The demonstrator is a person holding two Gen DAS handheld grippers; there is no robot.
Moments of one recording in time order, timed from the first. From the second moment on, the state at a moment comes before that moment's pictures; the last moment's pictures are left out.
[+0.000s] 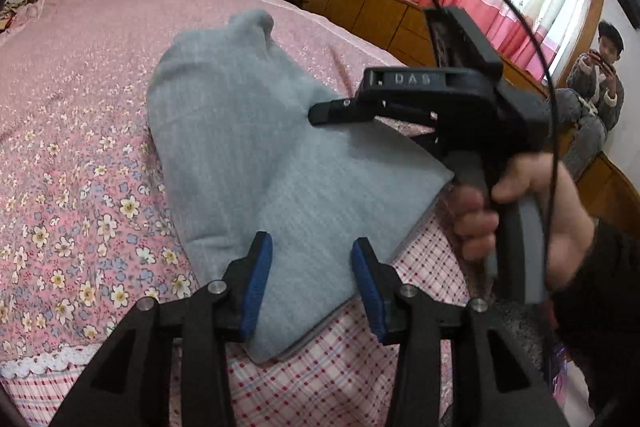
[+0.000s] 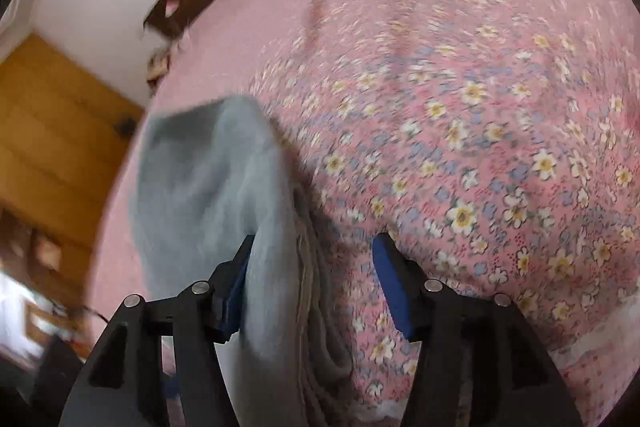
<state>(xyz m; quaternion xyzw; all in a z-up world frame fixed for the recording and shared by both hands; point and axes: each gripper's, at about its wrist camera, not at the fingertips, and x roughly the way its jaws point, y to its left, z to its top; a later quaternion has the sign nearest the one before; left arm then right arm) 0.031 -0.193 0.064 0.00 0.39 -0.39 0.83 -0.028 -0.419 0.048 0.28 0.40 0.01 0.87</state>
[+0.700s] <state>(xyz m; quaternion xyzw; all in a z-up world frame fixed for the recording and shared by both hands) 0.019 -0.177 0.045 -0.02 0.39 -0.39 0.84 0.106 -0.313 0.070 0.02 0.52 -0.02 0.85</state>
